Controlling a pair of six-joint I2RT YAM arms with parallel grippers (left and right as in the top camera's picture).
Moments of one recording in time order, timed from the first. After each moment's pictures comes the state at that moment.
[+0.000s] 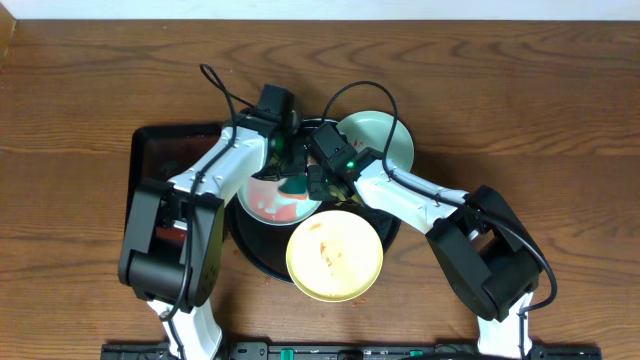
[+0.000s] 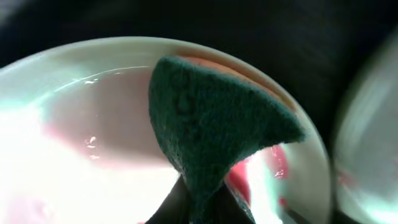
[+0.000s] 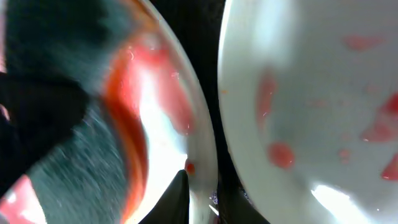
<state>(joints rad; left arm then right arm) -0.30 1.93 1.25 -0.66 0.08 -0.41 0.72 2.05 1.32 -0.45 -0.03 0.64</state>
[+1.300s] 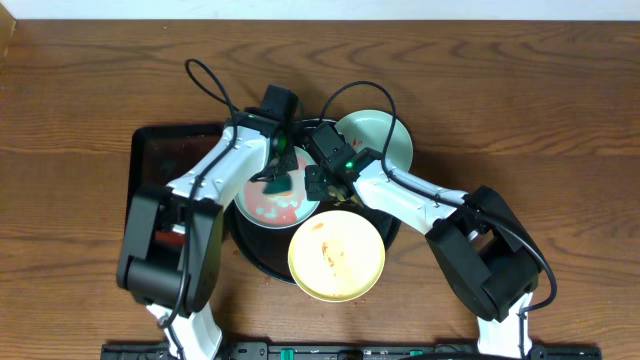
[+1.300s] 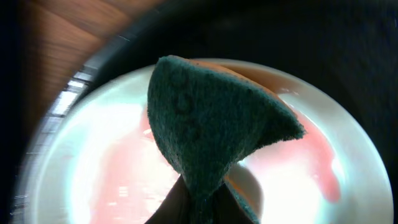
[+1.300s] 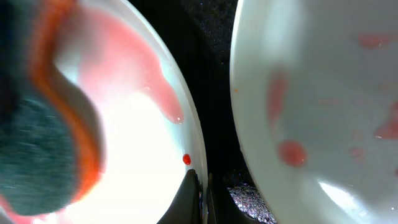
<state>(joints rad) -0.31 1.89 1.27 -0.74 -0.13 -0.55 0.73 2.05 1.33 -0.44 -0.05 0.64</state>
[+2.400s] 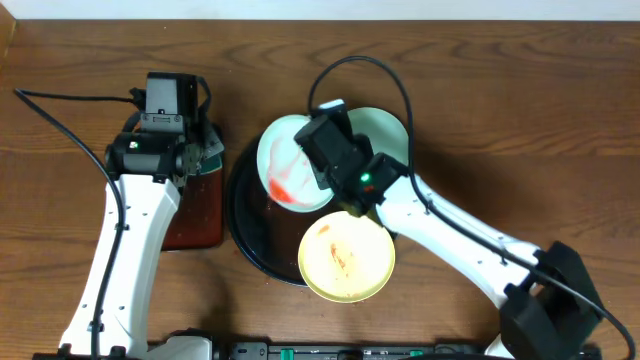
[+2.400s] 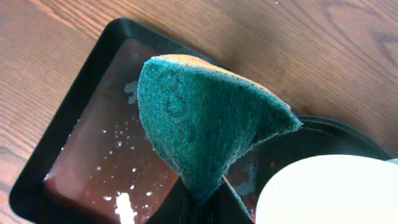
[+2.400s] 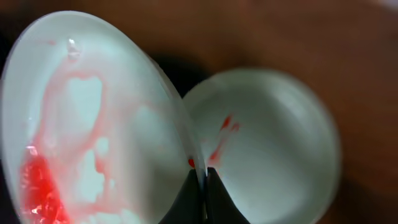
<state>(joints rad) -0.06 1.39 1.28 -0.91 -0.20 -0.53 0.84 1.75 1.34 -0.52 0.47 0.32</state>
